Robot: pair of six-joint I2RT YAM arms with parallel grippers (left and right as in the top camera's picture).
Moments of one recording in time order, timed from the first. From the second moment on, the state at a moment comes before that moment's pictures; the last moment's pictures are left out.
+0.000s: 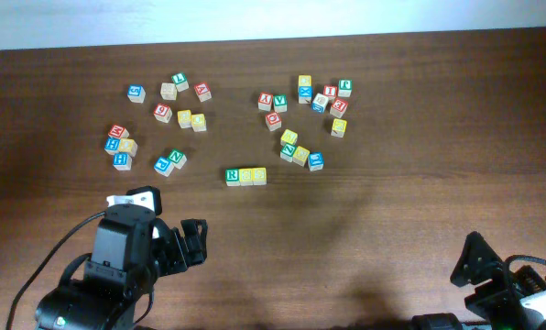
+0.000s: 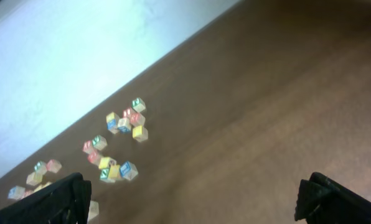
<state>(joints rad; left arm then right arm) -0.32 0.78 1.01 -1.16 -0.03 -0.50 0.02 0.30 1.08 -1.20 0.22 0.60</state>
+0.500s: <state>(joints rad) -0.32 0.78 1.00 -1.16 -0.03 -0.50 0.02 0.09 0.45 -0.44 0.07 0.29</state>
